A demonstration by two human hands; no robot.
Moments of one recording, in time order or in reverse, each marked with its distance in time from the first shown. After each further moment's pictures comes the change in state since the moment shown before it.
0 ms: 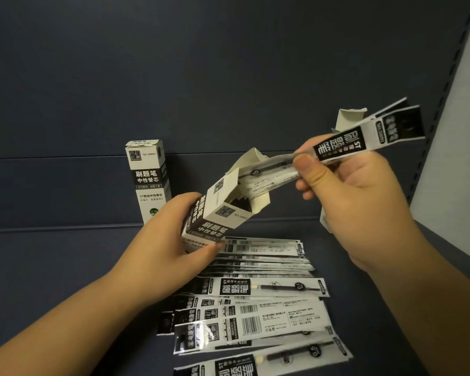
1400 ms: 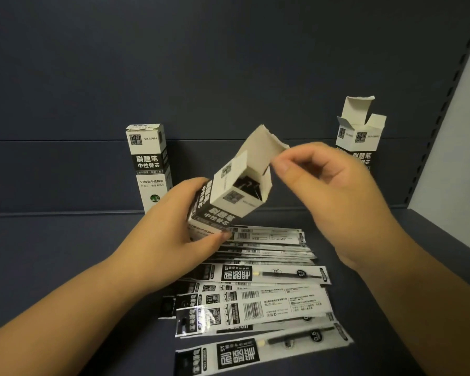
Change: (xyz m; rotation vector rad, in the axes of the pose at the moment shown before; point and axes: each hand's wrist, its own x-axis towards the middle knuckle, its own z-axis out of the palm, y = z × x) left_hand -0.001 0.003 -0.001 0.003 -0.031 0.016; right_hand -0.007 0.009 0.015 -0.029 -0.091 0.088
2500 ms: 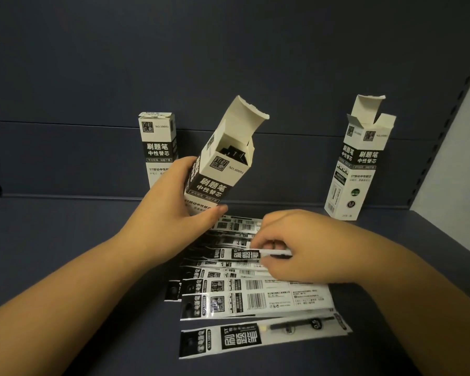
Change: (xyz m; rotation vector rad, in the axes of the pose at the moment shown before) left_hand 0.003 -0.006 -0.003 -0.095 0.100 -0.138; right_hand -0.009 0.020 0.006 -0.819 -0.878 -0.028
